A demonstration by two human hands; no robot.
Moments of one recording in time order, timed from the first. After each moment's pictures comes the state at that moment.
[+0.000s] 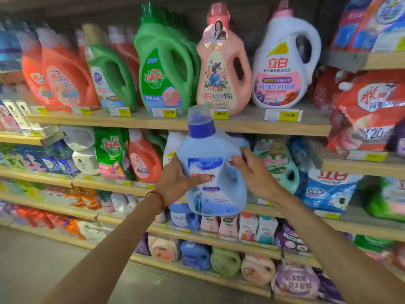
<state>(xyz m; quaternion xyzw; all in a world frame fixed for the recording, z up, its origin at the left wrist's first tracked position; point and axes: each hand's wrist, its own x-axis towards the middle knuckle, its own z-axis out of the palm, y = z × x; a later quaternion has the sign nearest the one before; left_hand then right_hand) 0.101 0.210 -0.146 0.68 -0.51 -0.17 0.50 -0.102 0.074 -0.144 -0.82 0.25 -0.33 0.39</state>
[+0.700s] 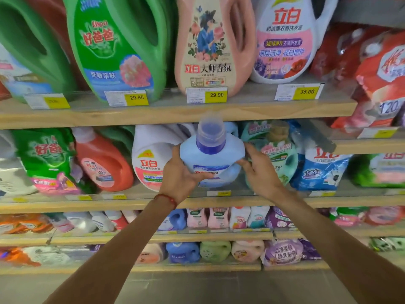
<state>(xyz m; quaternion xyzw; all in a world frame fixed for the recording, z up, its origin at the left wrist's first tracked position) 0.176 0.078 -0.234 0.65 -0.53 -0.16 0.52 -0.046 0.000 -0.216 -0.82 0.37 -0.38 0.23</state>
